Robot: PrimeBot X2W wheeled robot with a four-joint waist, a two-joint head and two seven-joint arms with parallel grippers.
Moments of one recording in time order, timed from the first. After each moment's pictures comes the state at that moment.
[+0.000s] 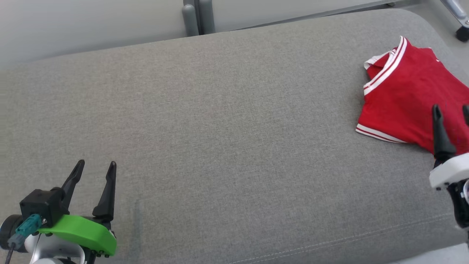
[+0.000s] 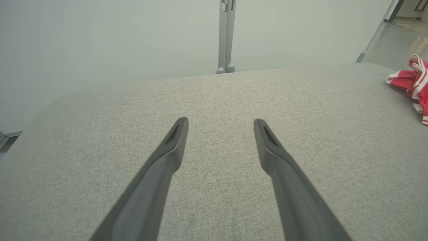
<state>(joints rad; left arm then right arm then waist) 0.02 0.36 -0.24 -0.10 -0.51 0.10 -0.06 -0.15 -0.43 0.10 0.23 0.47 -0.03 -0.19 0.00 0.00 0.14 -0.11</state>
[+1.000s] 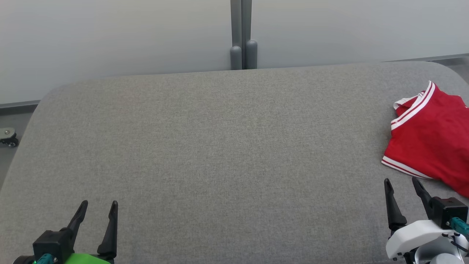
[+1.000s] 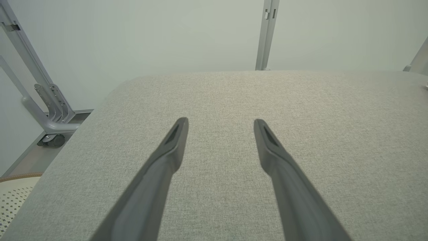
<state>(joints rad) 0.14 0.33 -0.25 0.04 -0.48 0.10 -0.21 0.12 -0.26 0.19 0.20 0.29 -0.12 -0.25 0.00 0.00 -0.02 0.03</state>
